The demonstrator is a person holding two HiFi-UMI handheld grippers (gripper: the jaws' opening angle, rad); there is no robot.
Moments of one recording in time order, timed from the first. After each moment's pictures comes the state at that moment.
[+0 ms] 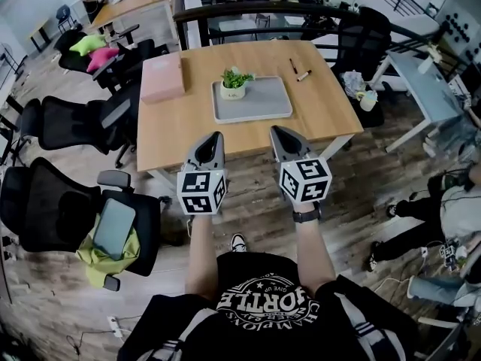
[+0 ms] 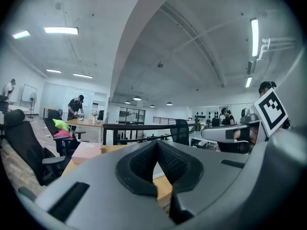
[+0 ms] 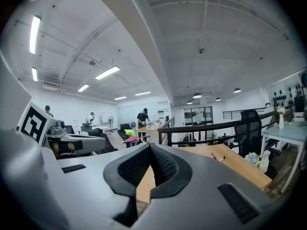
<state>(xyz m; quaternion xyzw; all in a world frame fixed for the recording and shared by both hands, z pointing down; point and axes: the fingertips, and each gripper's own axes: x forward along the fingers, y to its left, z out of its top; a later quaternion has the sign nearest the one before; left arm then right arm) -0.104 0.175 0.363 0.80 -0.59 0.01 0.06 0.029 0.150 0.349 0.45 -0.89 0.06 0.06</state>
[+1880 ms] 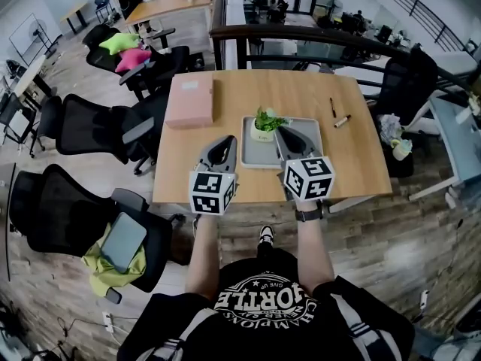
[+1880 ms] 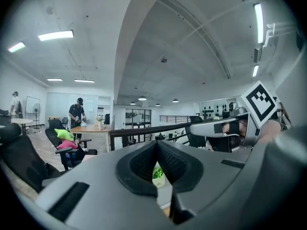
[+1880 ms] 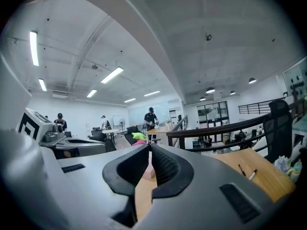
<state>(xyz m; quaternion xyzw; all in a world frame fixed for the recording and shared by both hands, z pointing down) -0.166 -0.017 0.354 0.78 -0.62 0.04 0.04 -0.062 -0.068 0.341 0.37 -0.92 0.08 0.05</state>
